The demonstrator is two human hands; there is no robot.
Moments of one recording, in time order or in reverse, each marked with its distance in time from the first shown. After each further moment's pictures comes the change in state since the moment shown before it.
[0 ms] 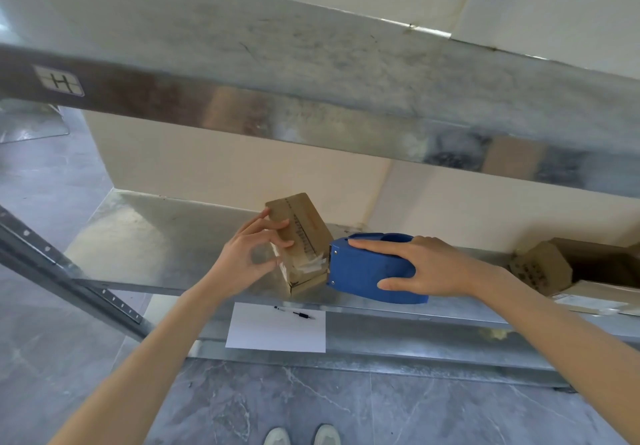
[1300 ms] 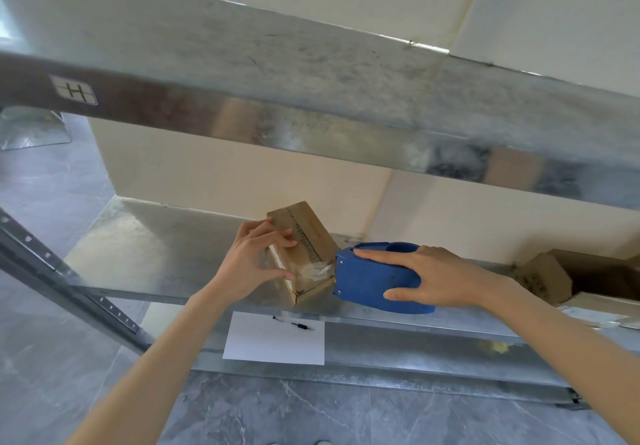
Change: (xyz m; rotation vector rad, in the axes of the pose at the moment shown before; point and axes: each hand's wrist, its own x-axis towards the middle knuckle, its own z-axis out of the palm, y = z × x) left_hand 0.010 -0.004 0.005 0.099 0.070 0.031; right_hand -0.005 0.002 -0.005 -0.043 -0.030 0.011
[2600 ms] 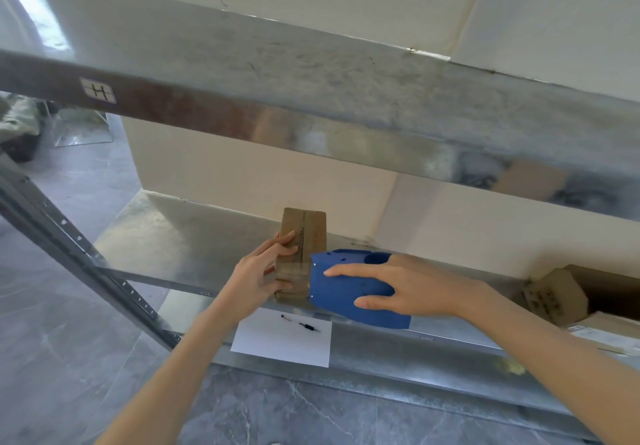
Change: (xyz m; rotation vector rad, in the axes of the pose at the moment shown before) left_hand -0.037 0.018 0.018 -0.104 -0.028 -0.162; right_hand 0.012 -0.026 -0.001 0.073 -0.023 -0.237
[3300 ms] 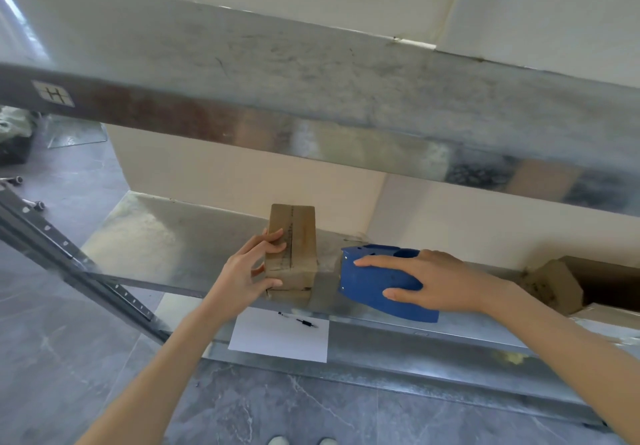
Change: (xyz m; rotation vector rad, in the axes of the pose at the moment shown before) left_hand 0.005 -0.006 0.002 -0.054 0.002 0.026; right_hand -0.035 0.040 -0.002 -0.017 0.006 0.202
